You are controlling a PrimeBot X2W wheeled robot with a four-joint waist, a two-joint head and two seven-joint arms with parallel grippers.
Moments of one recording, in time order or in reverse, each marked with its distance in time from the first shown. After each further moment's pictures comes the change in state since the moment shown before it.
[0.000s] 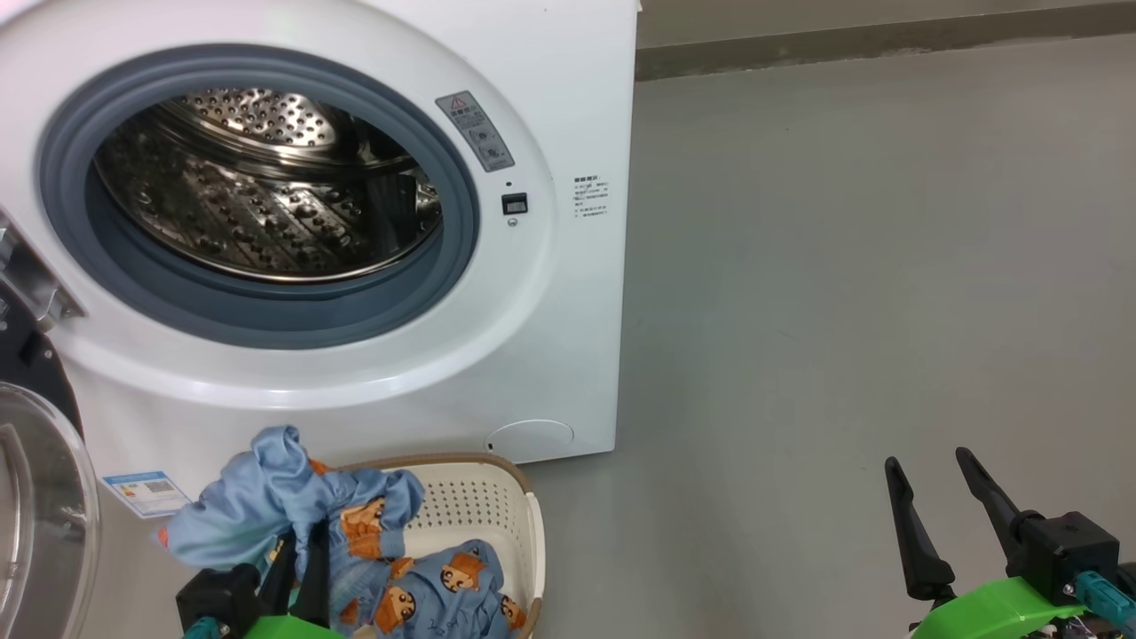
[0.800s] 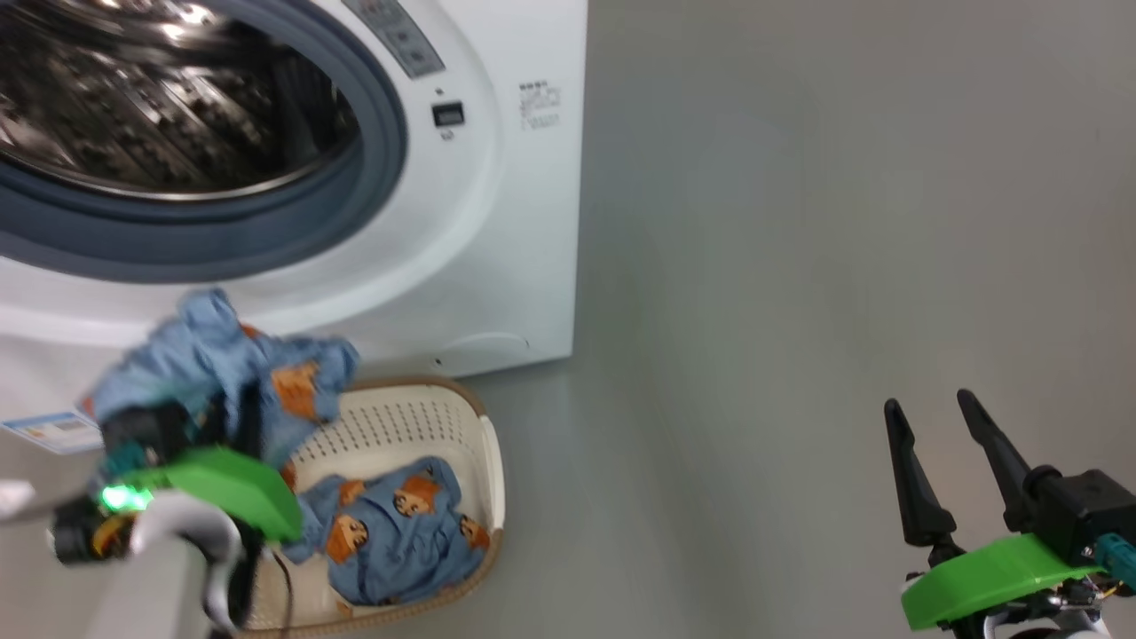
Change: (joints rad) left arm -0.286 0.075 0.017 0.120 -0.039 0.016 0.144; right arm -0.069 0.001 0.008 -0.034 0.040 0.000 -0.016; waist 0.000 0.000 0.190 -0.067
